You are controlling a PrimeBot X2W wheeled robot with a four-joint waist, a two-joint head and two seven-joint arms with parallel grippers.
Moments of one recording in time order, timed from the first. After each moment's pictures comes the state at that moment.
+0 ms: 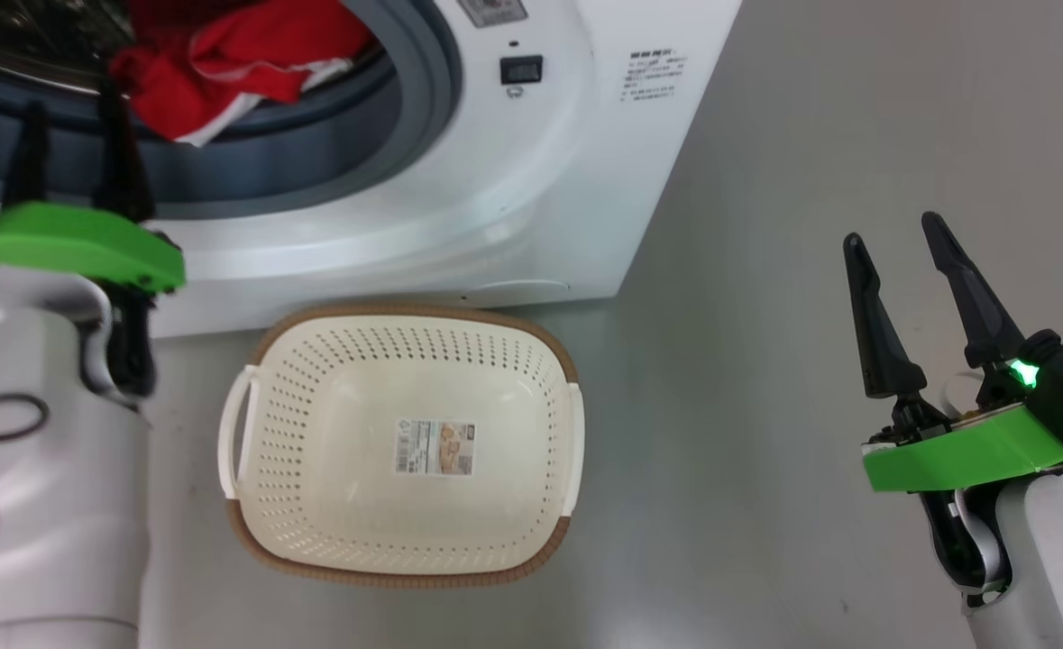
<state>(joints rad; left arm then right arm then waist) -0.90 0.09 0.12 0.84 -0.37 -0.08 -0.25 -0.27 -0.15 0.05 0.10 0.33 0.13 -0.26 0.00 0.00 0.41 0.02</state>
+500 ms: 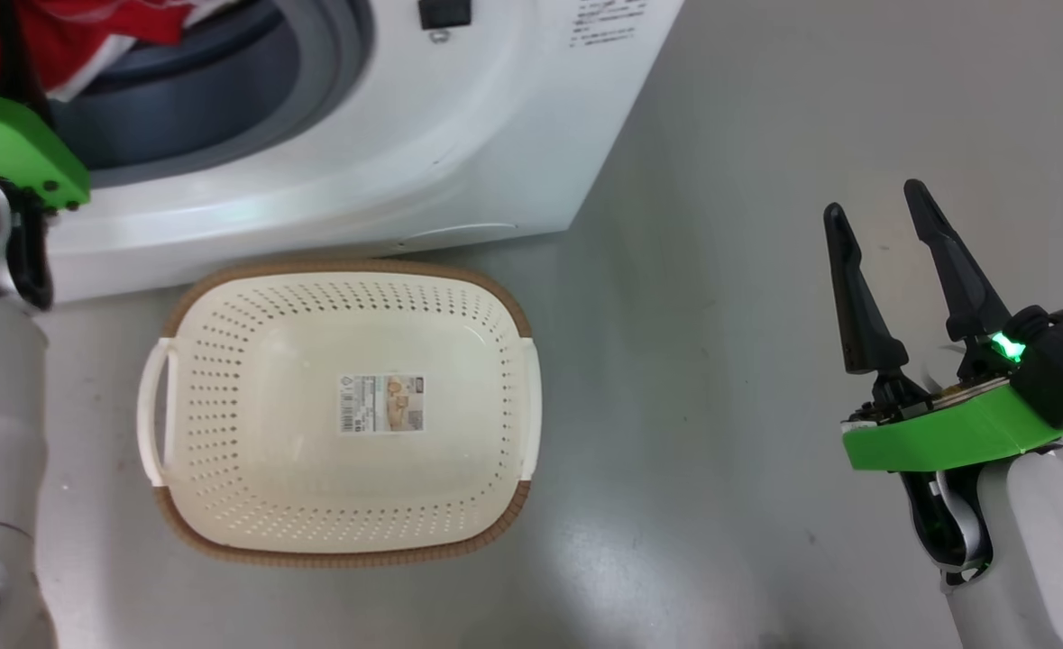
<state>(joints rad) -1.19 0.21 0.05 1.15 -0.25 -0.02 -0.20 -0.32 -0.12 0.06 0.09 0.31 0.13 -0.26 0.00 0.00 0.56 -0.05</state>
